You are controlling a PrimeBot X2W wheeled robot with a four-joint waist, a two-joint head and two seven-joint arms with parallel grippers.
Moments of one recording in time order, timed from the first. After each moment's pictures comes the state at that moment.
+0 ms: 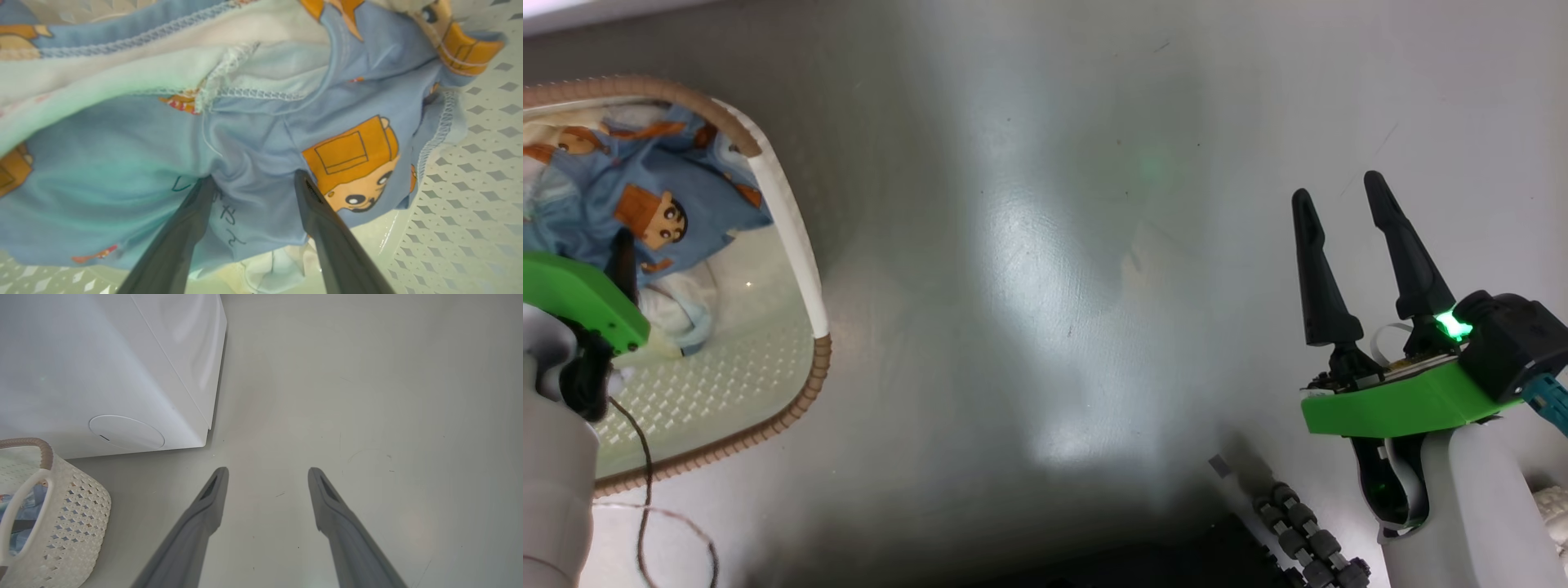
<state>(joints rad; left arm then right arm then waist) -0.99 0.31 -0.24 1.24 -0.65 -0.13 0.04 -0.33 -0.05 0.02 -0.01 0.22 0.13 -0.26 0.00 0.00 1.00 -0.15</state>
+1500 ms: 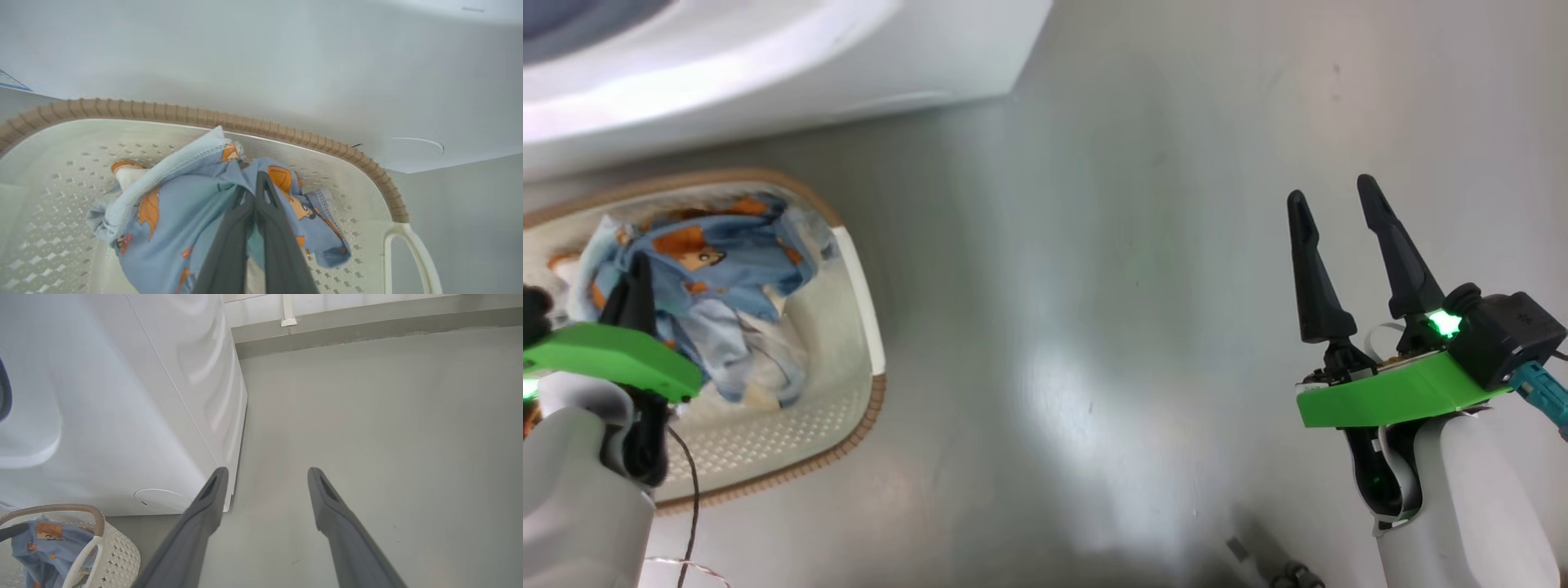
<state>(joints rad) -0.77 0.32 -0.42 0.98 -0.89 -0.13 -0.25 -0.35 -0.05 0.02 0.05 0.23 0.13 -0.26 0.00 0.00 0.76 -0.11</state>
